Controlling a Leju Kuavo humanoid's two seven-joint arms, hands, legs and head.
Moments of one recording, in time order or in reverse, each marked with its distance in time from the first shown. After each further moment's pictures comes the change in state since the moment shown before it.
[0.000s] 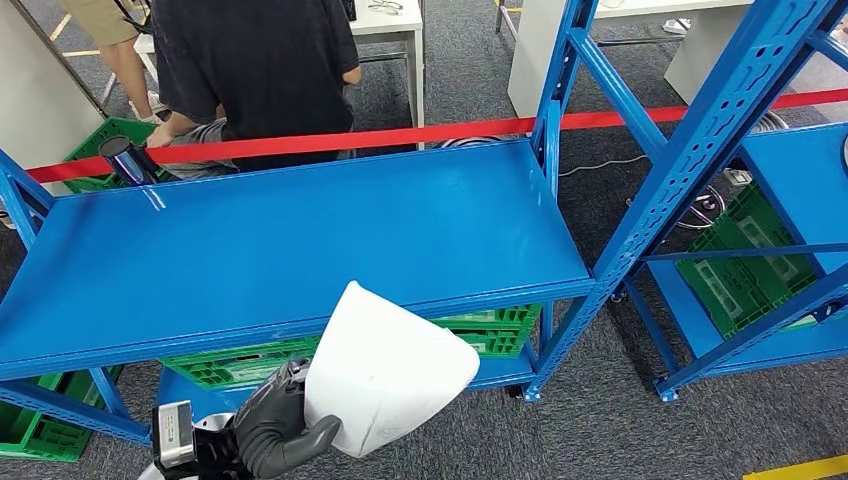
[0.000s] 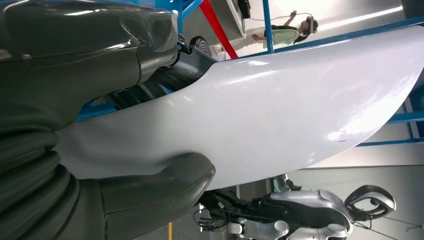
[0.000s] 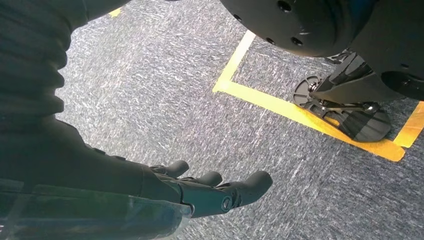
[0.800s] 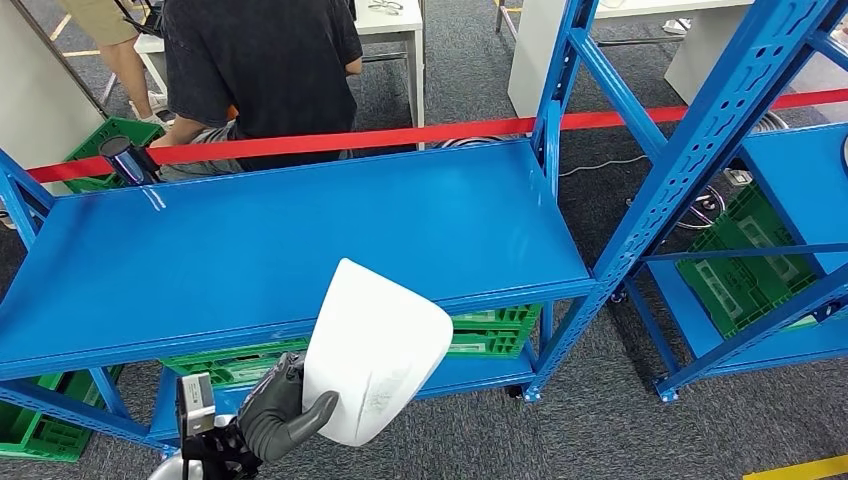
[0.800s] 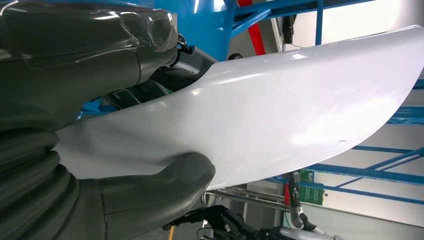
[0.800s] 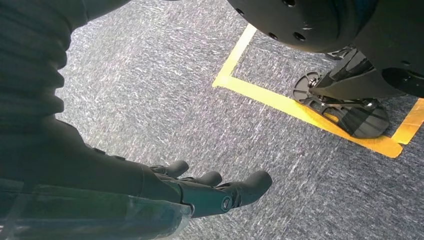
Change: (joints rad) left arm 0.052 -0.046 0.069 0.089 0.059 0.046 0.065; right arm -0.001 -0.007 0.017 0.001 0.003 -0.010 -0.016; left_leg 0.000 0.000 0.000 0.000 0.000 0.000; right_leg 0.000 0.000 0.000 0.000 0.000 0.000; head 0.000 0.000
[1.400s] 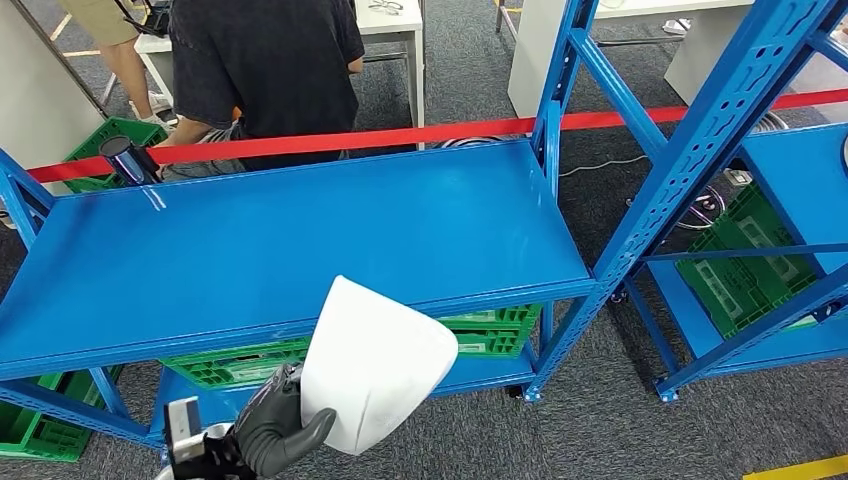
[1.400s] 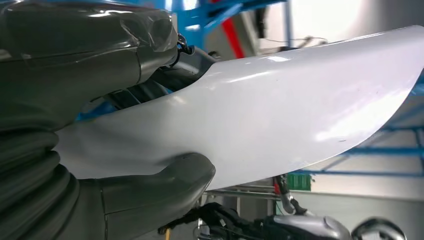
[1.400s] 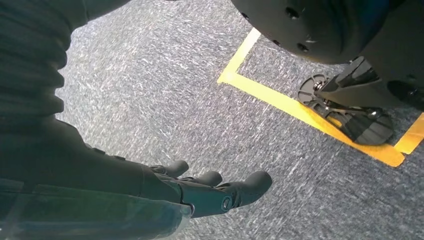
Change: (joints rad) left arm 0.018 0.002 -0.002 -0.027 -0.093 -0.040 -0.112; right arm -0.010 0.000 0.044 -0.002 0.031 0.016 0.003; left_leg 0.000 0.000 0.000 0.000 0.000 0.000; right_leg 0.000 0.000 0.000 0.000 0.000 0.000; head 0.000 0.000
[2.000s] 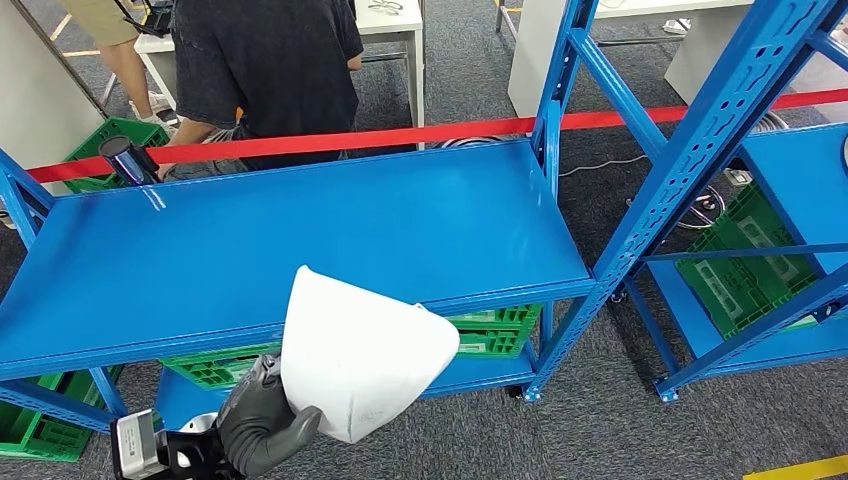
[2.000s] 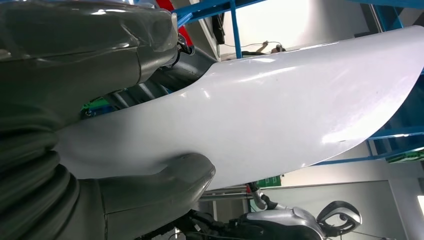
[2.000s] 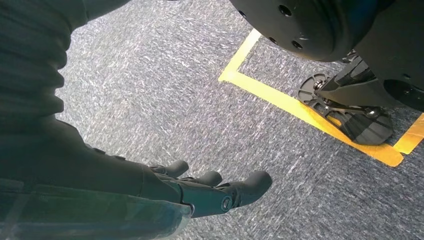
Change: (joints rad) left arm -0.026 -0.009 0.012 -0.102 -0.008 -0.007 -0.025; right arm -0.007 -0.001 0.027 -0.010 -0.019 0.011 0.014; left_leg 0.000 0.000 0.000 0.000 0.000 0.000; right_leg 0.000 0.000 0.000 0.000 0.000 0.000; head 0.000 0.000
